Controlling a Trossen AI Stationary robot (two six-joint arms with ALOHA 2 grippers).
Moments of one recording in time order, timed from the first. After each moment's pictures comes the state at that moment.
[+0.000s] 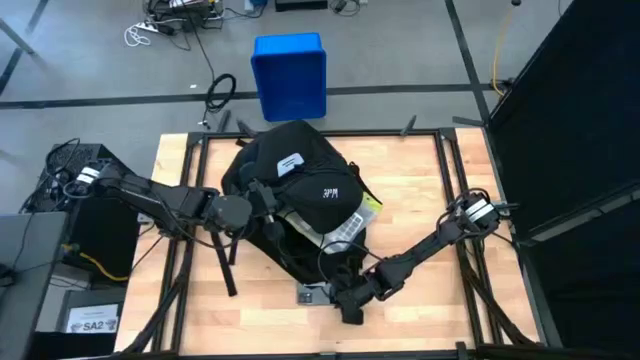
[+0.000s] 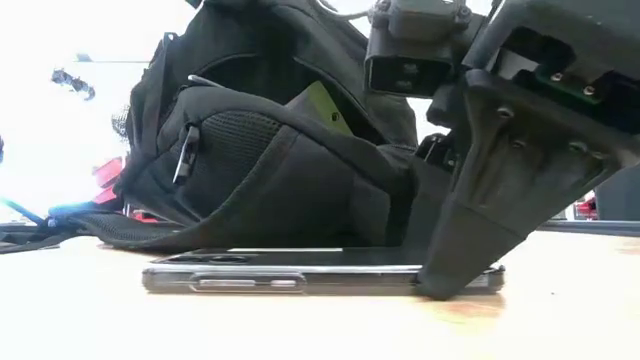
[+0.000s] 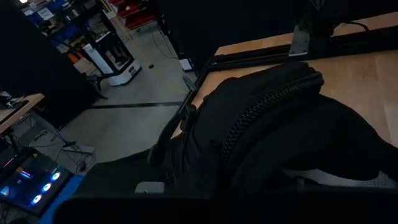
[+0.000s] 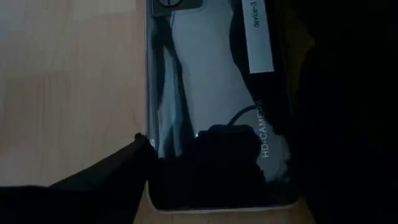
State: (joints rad) left arm -0.29 1.16 1.01 -0.28 -0.81 0.05; right arm 0.55 2.04 1.22 -0.28 0.22 0.59
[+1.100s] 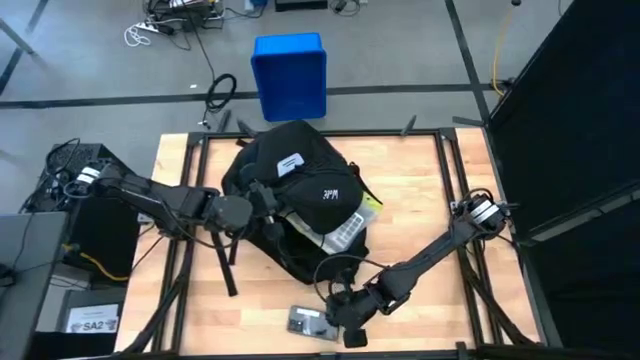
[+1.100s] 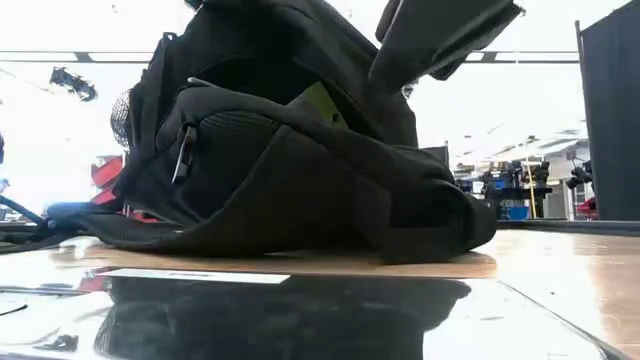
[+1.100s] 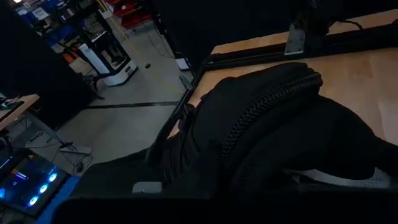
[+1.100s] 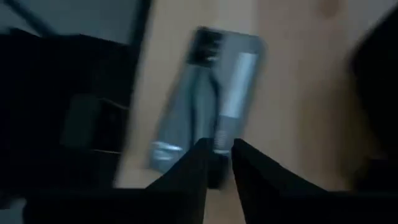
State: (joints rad) left arm -0.29 1.16 1.01 -0.29 -0.79 0.05; right arm 0.60 1.99 1.46 -0.36 0.15 0.47
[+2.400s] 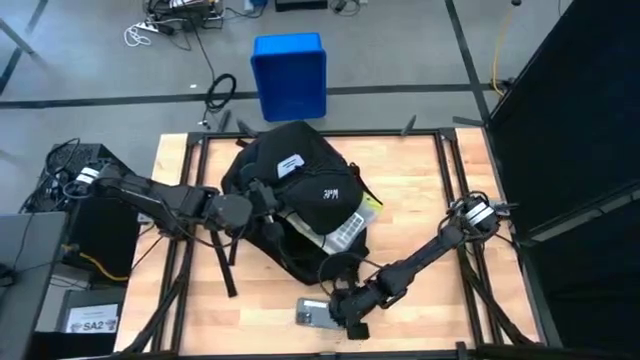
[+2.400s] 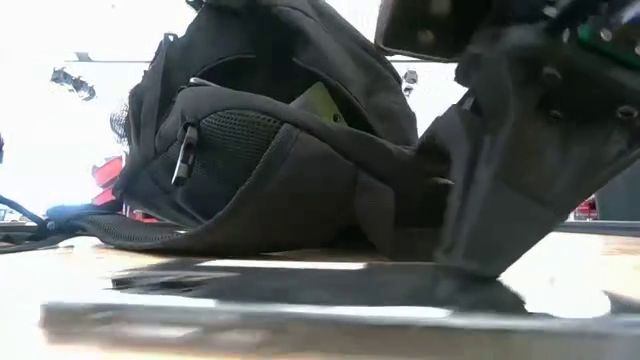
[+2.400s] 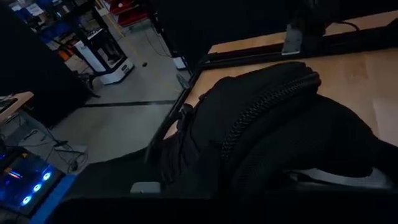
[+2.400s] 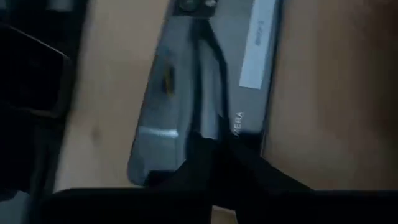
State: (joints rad) left arm -0.28 1.16 1.01 -0.29 -0.77 0.03; right arm 0.58 2.02 1.26 -0.26 0.13 0.54
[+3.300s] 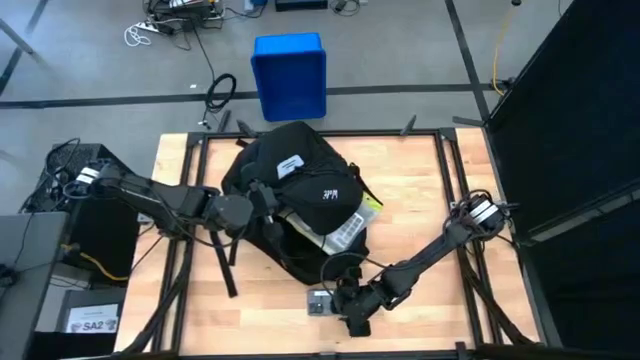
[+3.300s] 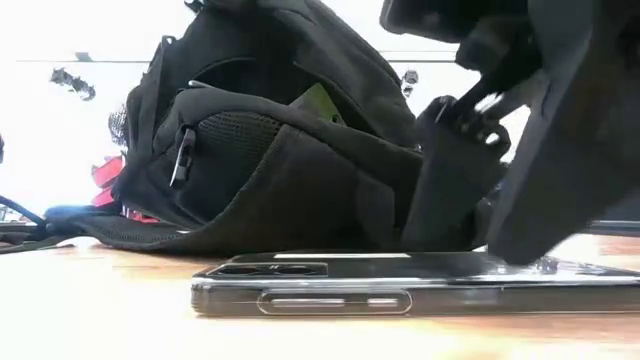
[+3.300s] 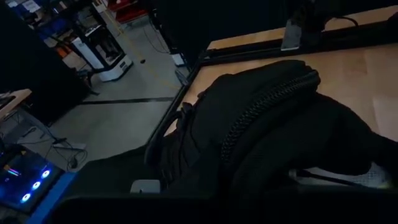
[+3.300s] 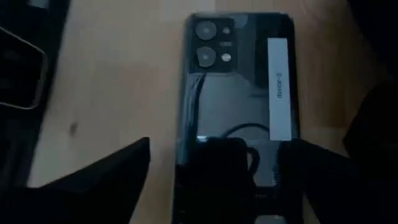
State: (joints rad) left arm -0.28 1.16 1.01 -0.31 -0.77 0.02; right arm 0.60 2.00 1.26 -0.25 0.23 0.49
